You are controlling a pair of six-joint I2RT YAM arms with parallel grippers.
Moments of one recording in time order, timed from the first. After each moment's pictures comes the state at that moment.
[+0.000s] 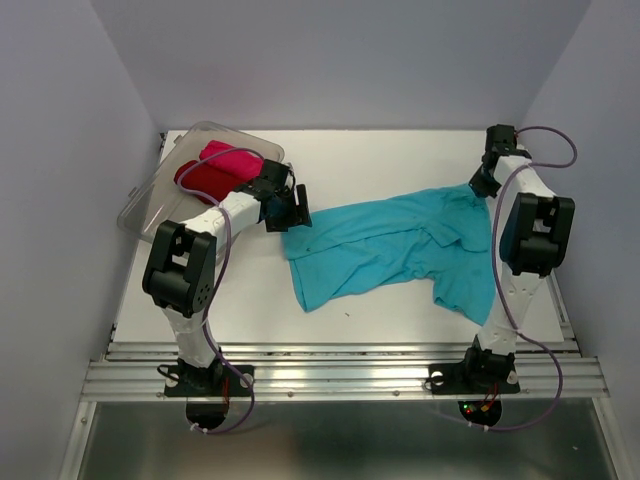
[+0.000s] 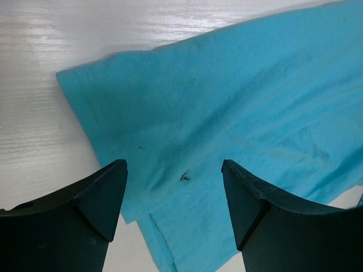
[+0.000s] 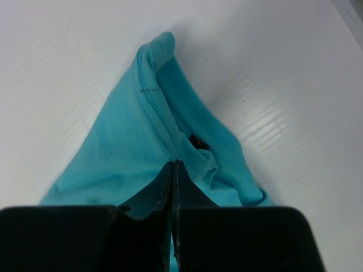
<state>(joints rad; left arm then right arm) -0.40 1.80 1.26 -0.42 0.13 -0.51 -0.16 2.13 1.74 -0.63 0.28 0.52</state>
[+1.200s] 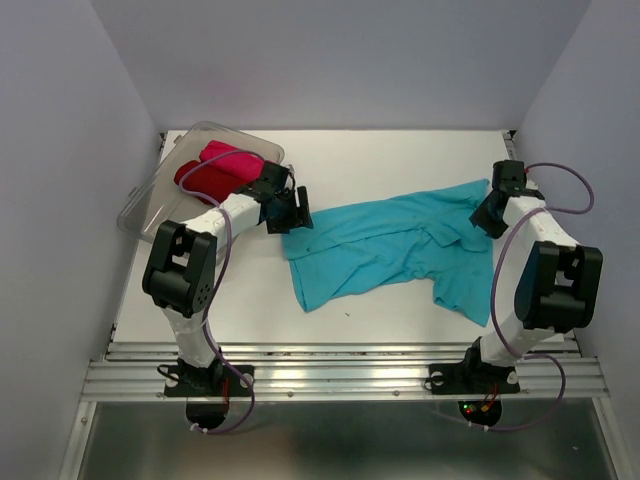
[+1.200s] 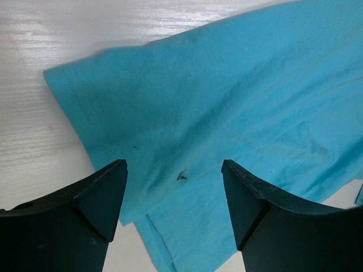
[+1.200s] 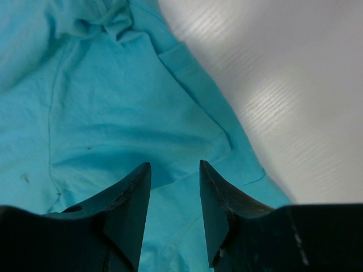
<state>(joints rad) -0.40 1.80 1.24 -0.39 0.16 -0.51 -0.16 1.62 1.17 -0.58 0.26 0.57</state>
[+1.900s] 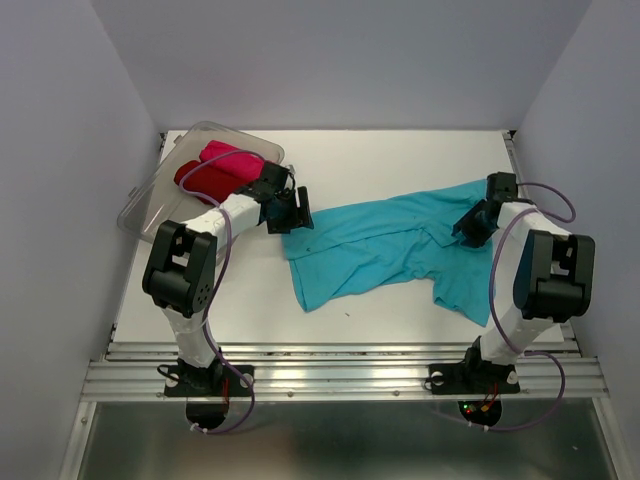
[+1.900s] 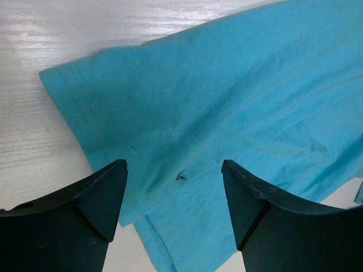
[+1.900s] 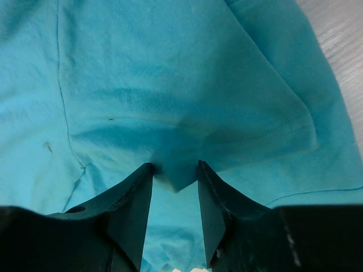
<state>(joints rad) -0.40 1.80 1.23 -0.38 0.17 -0.50 -0.17 1.69 1.07 -0.50 -0.03 0.70</state>
